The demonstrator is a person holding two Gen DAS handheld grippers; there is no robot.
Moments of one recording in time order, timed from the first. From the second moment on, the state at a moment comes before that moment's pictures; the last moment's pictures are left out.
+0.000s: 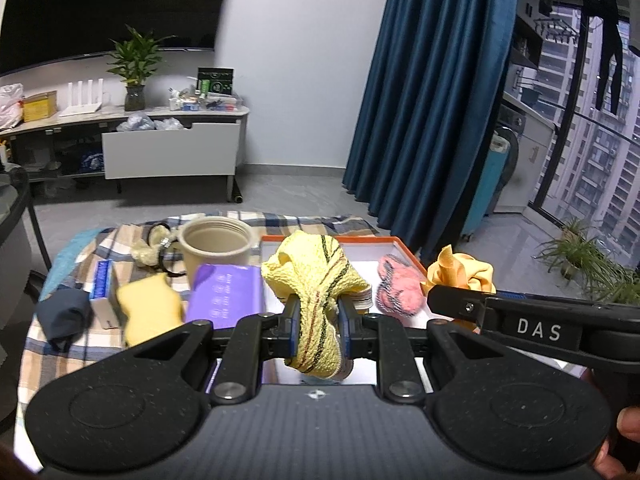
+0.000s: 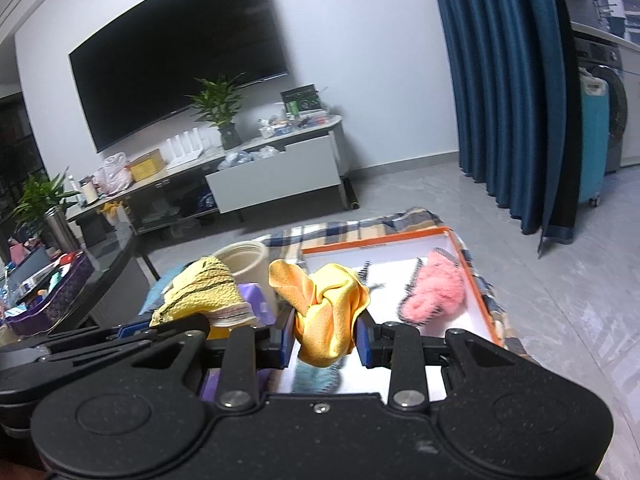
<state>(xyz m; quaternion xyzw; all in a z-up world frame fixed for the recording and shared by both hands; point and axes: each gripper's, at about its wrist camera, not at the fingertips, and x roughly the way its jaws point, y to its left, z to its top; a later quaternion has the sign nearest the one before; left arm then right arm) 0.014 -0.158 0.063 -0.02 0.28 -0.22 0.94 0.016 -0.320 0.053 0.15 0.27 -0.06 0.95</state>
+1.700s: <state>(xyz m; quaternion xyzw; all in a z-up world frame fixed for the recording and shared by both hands) 0.030 -0.207 0.026 -0.01 0.33 -0.27 0.90 0.023 -0.388 0.015 0.17 0.30 -0.12 0.93</state>
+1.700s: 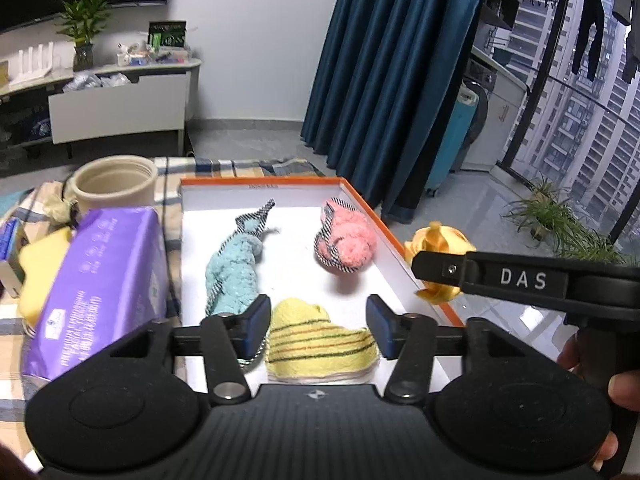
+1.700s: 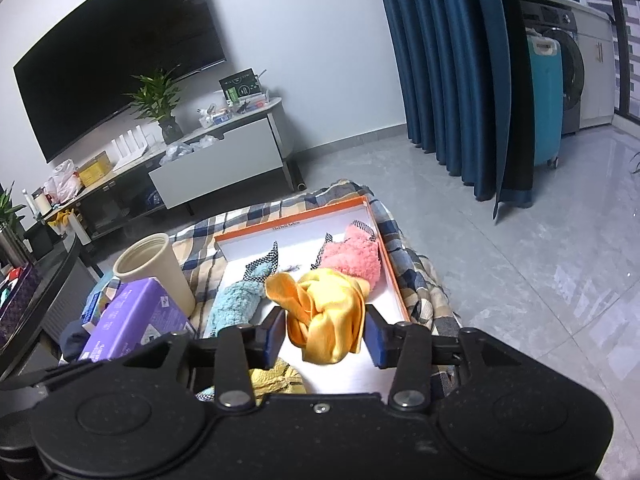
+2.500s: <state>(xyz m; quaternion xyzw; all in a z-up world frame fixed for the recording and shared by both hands) -0.001 -0.136 0.053 -0.02 0.28 -0.22 0.93 -0.018 -0.332 0.030 0.15 0.31 -0.05 0.94</state>
